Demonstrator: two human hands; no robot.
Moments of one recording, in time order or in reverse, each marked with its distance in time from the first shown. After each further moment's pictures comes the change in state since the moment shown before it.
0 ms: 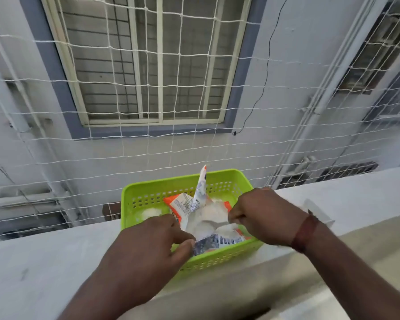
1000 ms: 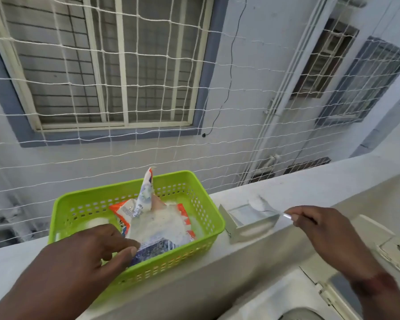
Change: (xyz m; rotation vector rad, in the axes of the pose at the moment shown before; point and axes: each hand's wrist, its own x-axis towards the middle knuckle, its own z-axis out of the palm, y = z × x) left_hand 0.009 -0.011 0.012 -0.119 0.095 -0.021; right_hand -0.147 0.106 0.028 0.618 0.407 0.655
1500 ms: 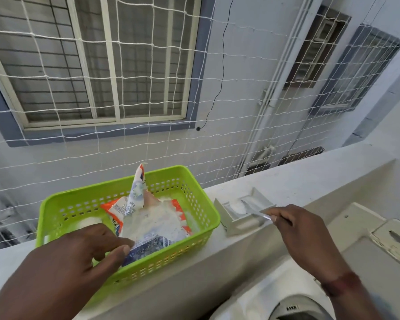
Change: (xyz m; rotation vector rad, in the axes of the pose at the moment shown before) left_hand 0.001 0.001 -0.002 -0.036 -0.024 -0.022; right_hand -0.007 0.009 0.043 -0.046 0.074 -0.046
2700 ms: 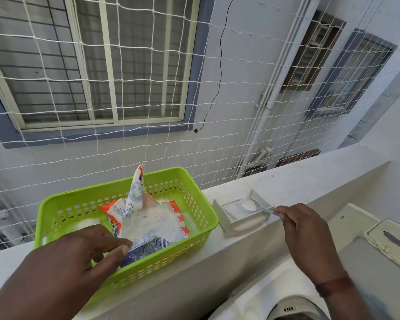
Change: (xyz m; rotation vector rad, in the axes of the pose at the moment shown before) left_hand 0.002 -0.005 0.005 -0.010 0.034 0.017; right_hand 0.000 0.020 0.007 -0.153 0.230 -0.071
